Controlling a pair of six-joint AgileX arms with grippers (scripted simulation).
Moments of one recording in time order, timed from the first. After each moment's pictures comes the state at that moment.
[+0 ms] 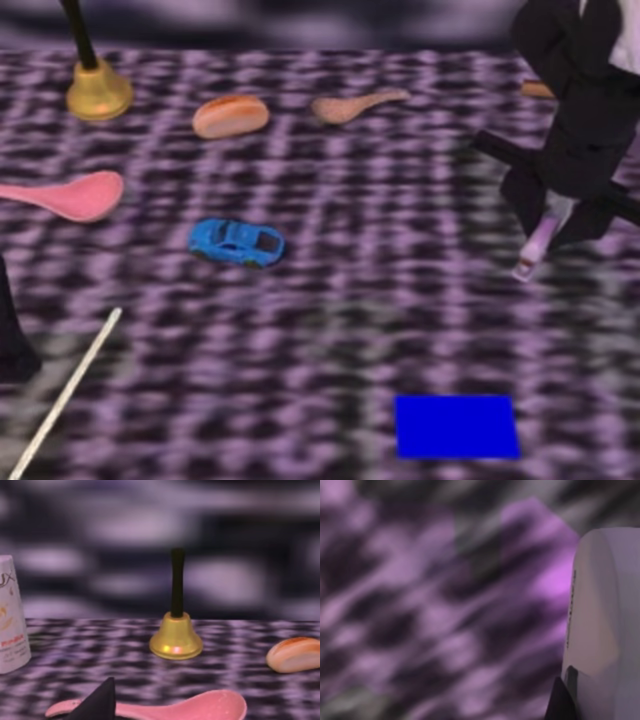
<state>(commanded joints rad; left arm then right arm) 0.00 0.00 0.00 0.00 0.00 0.00 0.33 2.00 1.57 -1.14 0.00 0.96</state>
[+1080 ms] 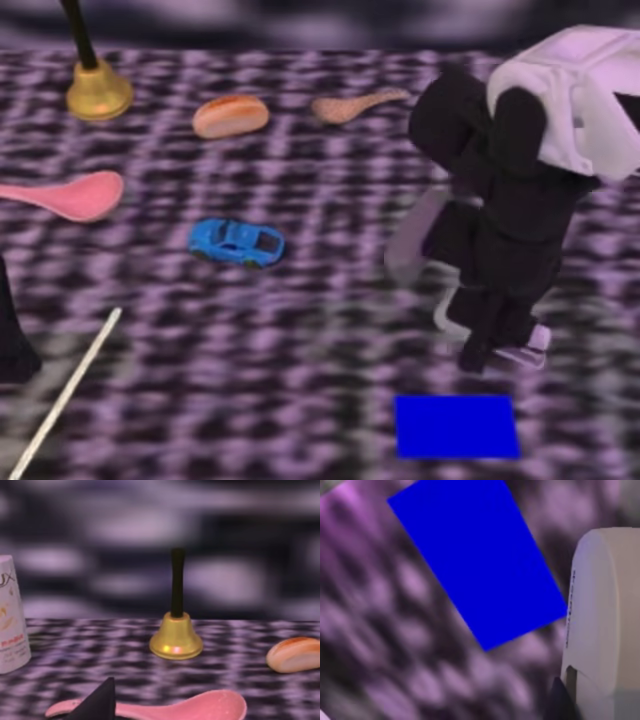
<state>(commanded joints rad) 0.00 0.00 0.00 0.00 0.00 0.00 0.64 1.83 1.38 -1.19 -0.01 -0.42</state>
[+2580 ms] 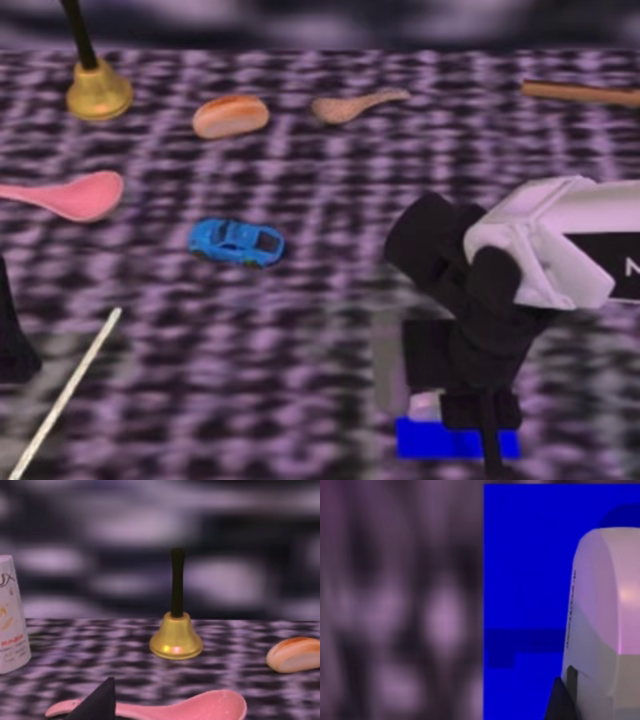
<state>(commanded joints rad) 0.00 0.00 0.00 0.00 0.00 0.00 0.74 1.85 1.05 -0.77 0.00 -0.82</state>
